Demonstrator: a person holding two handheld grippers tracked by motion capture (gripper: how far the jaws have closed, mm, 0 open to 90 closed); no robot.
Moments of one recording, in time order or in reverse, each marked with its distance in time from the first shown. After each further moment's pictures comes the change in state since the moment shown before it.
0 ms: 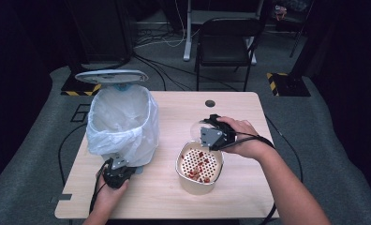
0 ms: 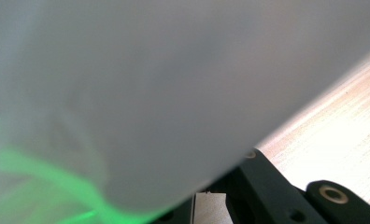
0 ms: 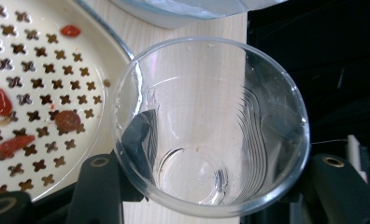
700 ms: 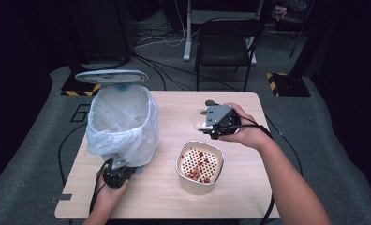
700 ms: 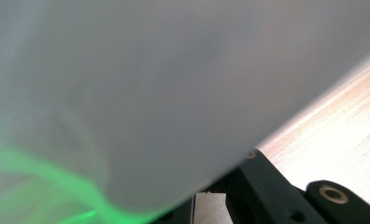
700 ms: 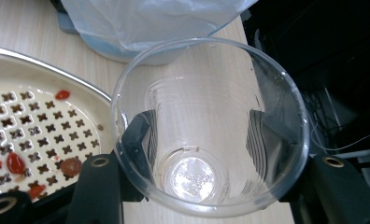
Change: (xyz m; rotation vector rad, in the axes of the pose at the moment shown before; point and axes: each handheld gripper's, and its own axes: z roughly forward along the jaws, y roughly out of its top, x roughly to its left) left arm 0.000 0.000 0.000 -0.002 -0.002 -0.004; right arm -0.036 -0.013 -0.005 -0.132 0.101 0.322
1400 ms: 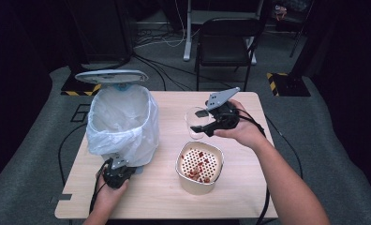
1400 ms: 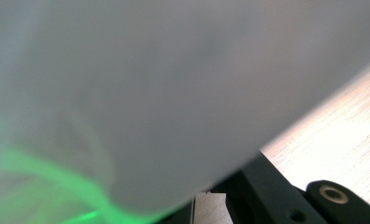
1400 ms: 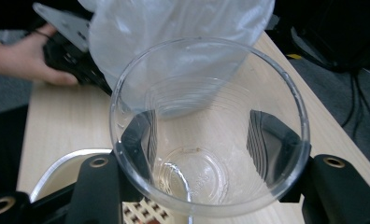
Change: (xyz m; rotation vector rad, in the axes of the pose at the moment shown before) left arm 0.000 0.000 0.000 0.001 -0.004 -0.001; right arm -0.010 0.016 -0.008 -0.143 0.187 0.384
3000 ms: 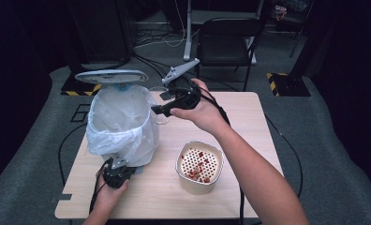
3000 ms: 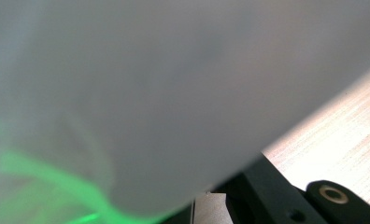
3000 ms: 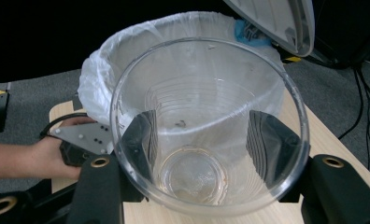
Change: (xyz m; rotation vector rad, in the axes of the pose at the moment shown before) left arm 0.000 0.000 0.000 -0.008 -0.001 -0.016; right arm 0.019 0.115 0.037 -0.012 -0.038 0.128
